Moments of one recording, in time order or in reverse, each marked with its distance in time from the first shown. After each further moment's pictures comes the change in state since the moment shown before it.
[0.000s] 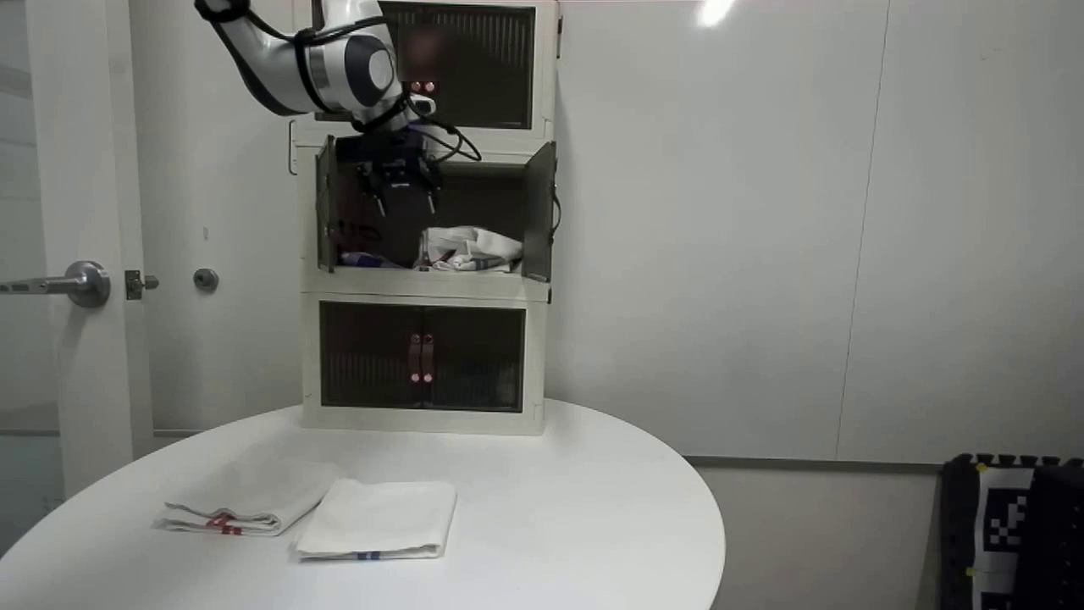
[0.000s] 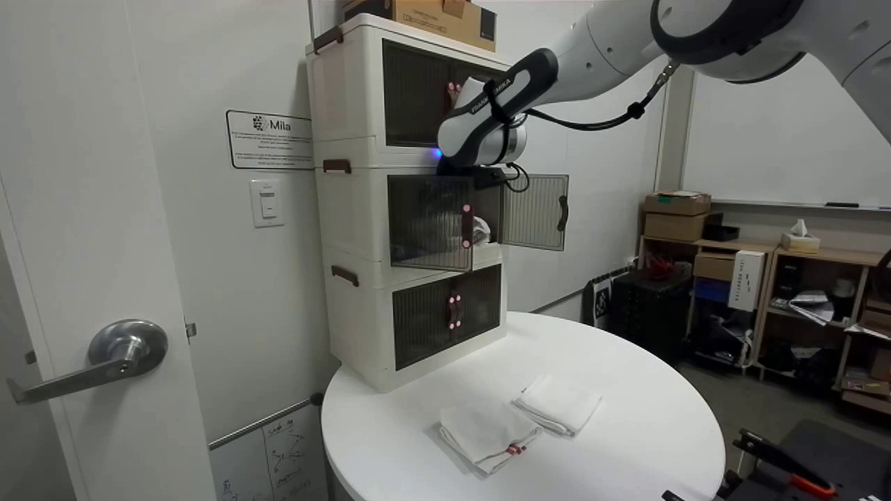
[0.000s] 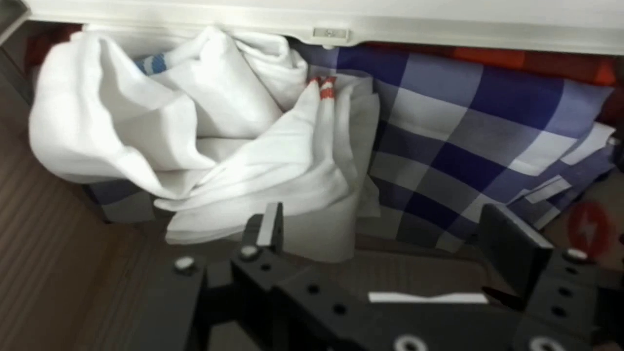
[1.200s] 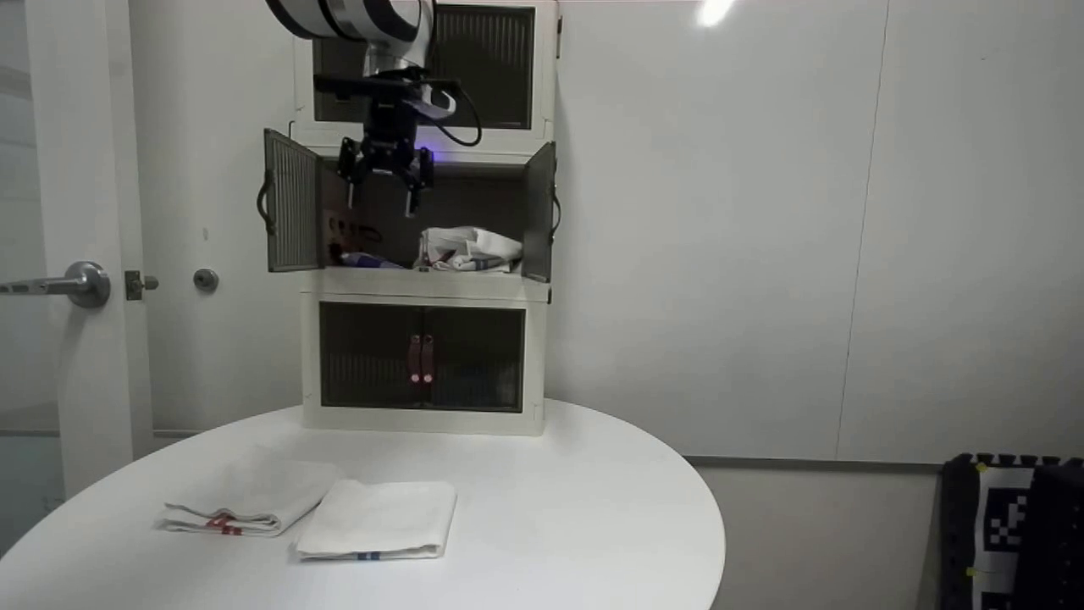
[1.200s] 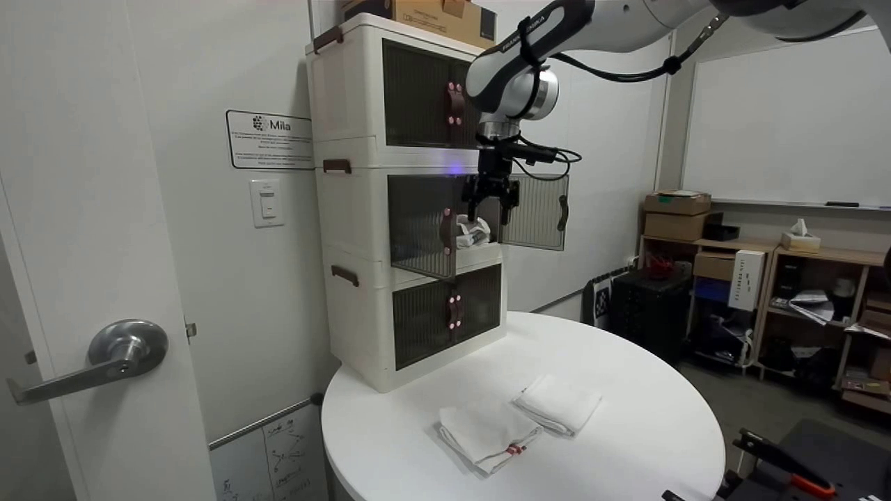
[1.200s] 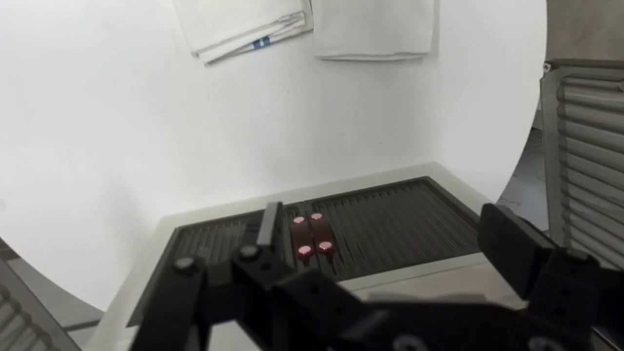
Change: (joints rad) arm -0.090 -0.163 0.004 -0.054 0.167 -0.745 0.051
